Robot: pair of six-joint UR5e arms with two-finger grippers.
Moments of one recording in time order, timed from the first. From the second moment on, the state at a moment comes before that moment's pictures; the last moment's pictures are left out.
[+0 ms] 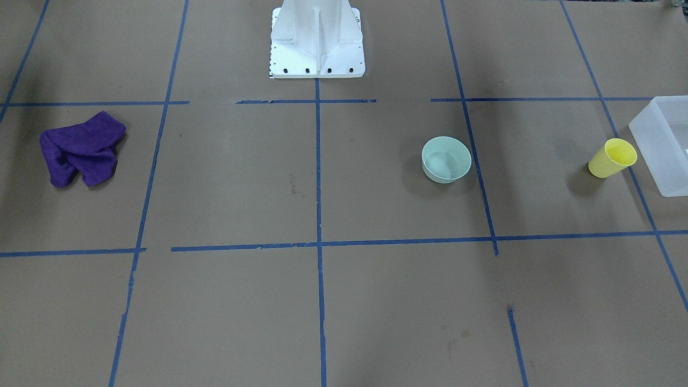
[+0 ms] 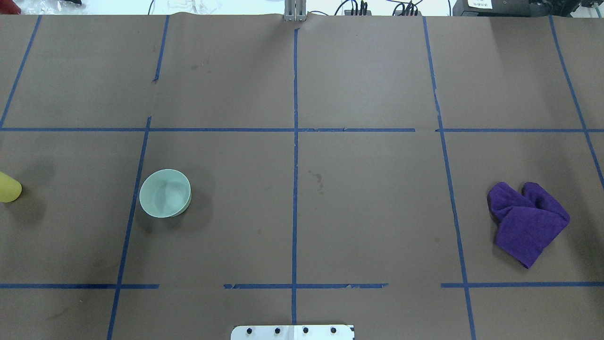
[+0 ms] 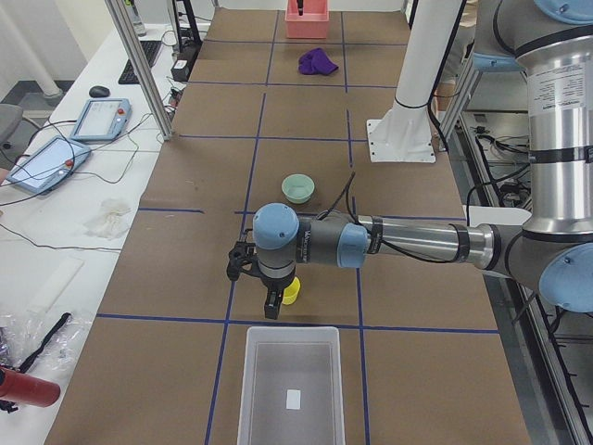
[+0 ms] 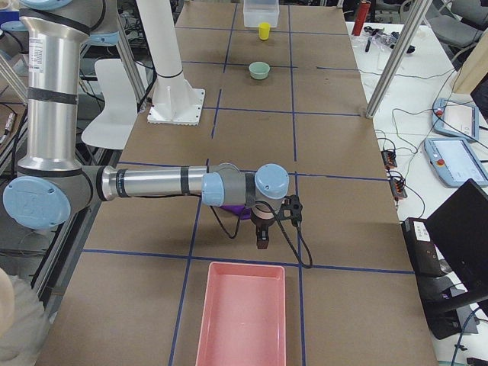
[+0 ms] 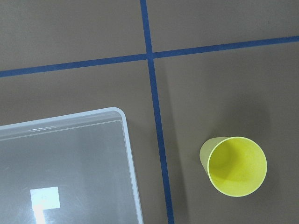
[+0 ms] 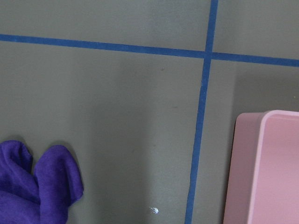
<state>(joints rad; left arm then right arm) -1.56 -1.43 -1.80 -1.57 -2.38 0.08 1.48 -1.69 1.75 -1.60 2.41 0.01</state>
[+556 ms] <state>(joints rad) -1.56 -1.43 -1.80 -1.55 -2.37 0.11 1.48 -1.67 1.74 -1.59 2.42 0.01</state>
